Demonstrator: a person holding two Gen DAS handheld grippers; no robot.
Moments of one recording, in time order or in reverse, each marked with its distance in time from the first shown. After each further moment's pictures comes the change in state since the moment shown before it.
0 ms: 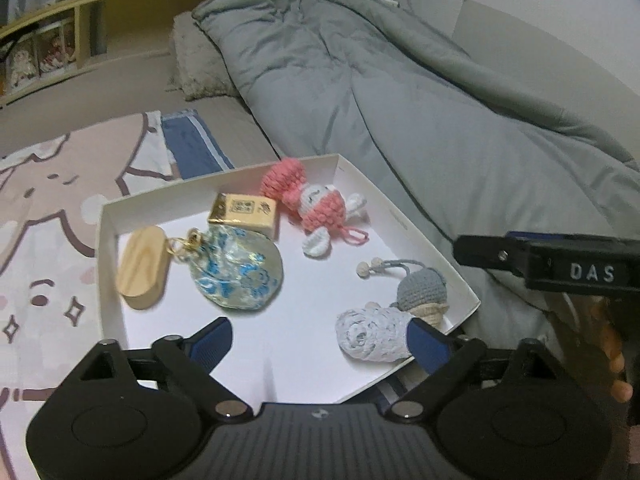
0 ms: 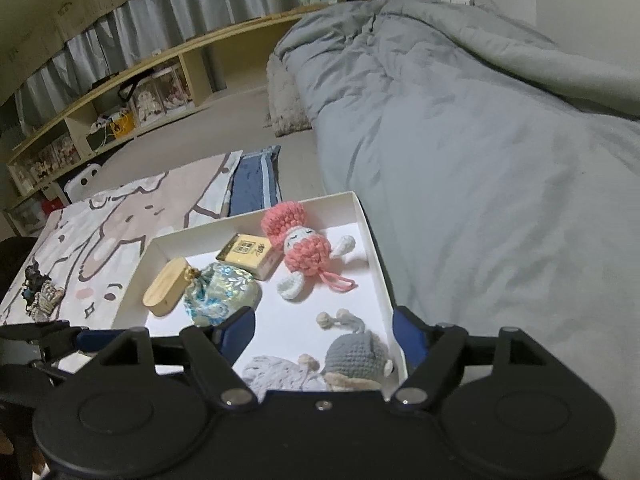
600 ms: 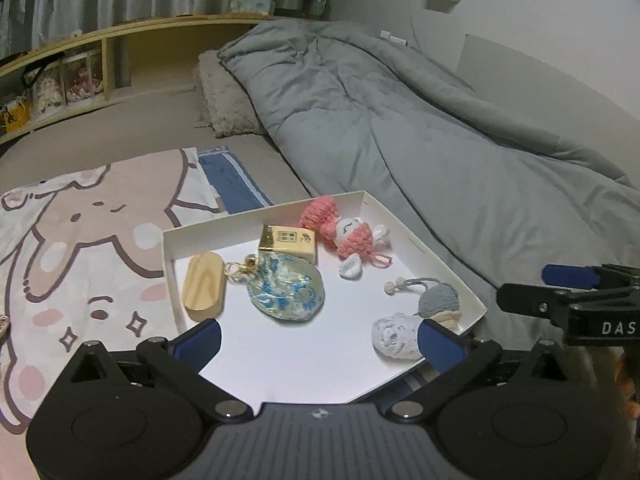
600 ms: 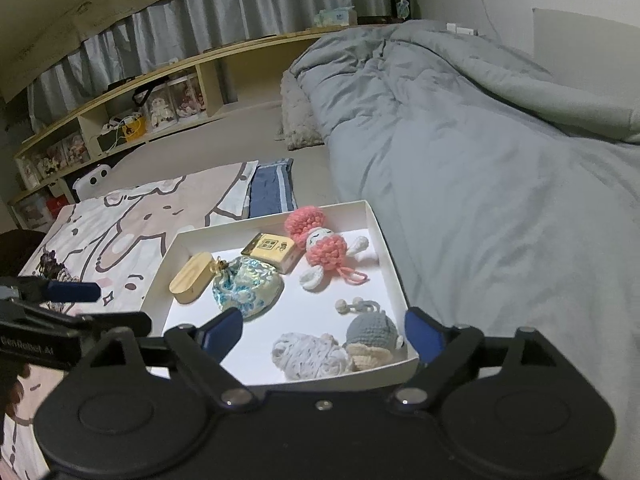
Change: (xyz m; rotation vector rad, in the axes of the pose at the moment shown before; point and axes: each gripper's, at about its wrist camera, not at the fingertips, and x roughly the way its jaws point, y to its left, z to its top) left arm -0.064 0.028 -0.011 0.017 -0.097 0.040; right arm -0.046 0.031 -0.024 -0.046 -0.054 -0.028
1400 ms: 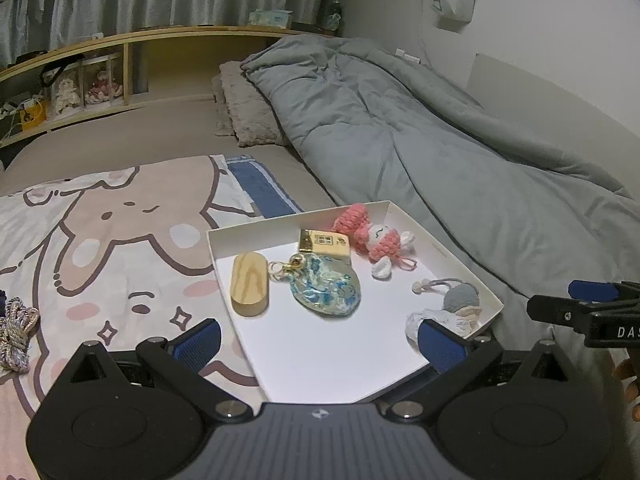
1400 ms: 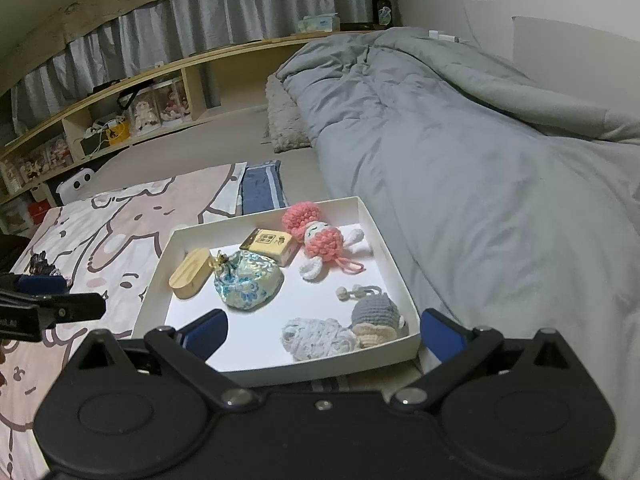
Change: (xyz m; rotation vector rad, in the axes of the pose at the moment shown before) left arm -0.032 0.049 -0.014 -0.018 -0.042 -0.002; right arm -0.016 0.029 -0.017 0.032 -0.018 -0.077
